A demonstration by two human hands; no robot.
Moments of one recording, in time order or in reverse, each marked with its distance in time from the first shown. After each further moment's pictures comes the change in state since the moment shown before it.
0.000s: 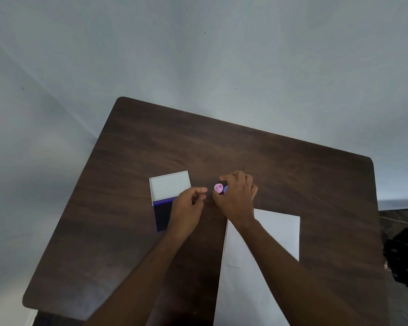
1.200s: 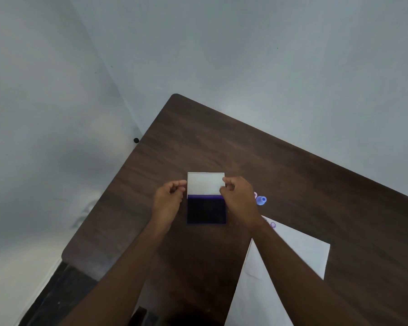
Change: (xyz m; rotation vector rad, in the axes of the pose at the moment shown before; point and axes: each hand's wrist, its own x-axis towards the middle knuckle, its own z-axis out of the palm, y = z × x) left_hand -0.001 -0.045 -0.103 -0.309 0.307 -0.217; right_hand 0.000 -0.069 0.019 0.335 -0.385 -0.015
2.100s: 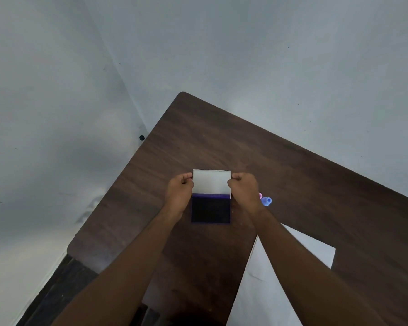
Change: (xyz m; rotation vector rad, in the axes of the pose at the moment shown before) left_hand 0.018 0.008 0.017 0.006 -0.032 -0.060; right_hand 0.021 -0.022 -0.004 0.065 0.011 0.158
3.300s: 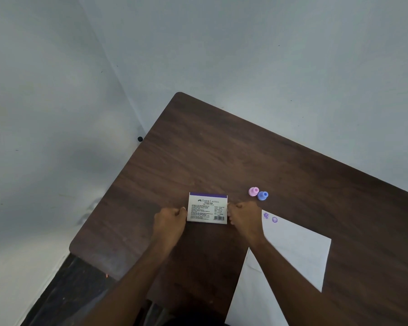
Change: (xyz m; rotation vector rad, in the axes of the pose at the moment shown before) left_hand -0.064 -0.049 -0.027 0.469 0.063 0.016; right_hand -0.068 0.052 0.002 0.024 -0.036 0.134
